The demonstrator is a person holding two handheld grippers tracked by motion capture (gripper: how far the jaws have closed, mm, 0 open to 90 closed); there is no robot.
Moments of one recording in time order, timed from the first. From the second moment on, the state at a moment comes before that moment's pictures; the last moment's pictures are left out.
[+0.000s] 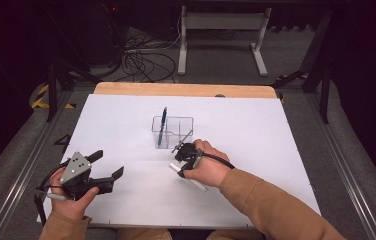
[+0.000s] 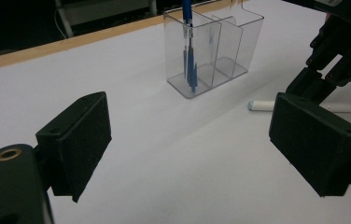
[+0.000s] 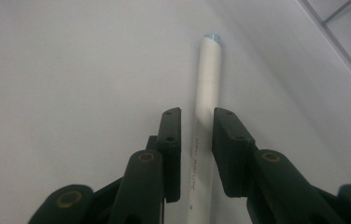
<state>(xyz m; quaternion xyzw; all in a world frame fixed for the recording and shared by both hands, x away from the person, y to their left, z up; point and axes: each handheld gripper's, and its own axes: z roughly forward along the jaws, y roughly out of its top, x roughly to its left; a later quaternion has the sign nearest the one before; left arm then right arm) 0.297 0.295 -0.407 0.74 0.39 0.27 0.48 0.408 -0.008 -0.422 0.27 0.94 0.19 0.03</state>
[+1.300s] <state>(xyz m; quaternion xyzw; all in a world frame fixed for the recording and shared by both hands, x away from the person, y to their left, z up) 0.296 0.294 -0.406 0.74 0.39 0.27 0.48 0.405 -0.002 -0.433 0.29 0.94 0.17 0.05</state>
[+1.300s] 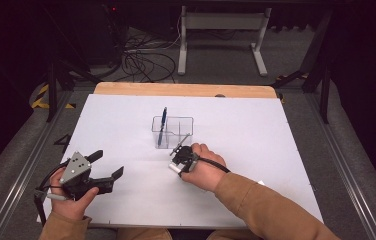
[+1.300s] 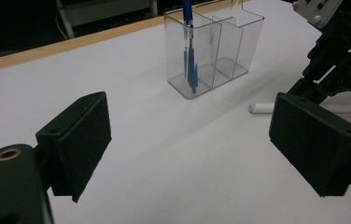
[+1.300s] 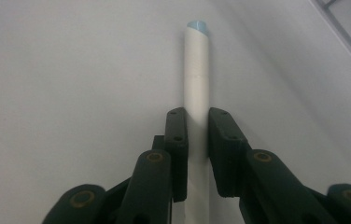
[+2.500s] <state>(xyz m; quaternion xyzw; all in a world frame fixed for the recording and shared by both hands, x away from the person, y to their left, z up) 0.296 0.295 -0.406 0.74 0.39 0.27 0.48 0.395 -0.013 -0.385 0.27 0.92 0.27 0.06</state>
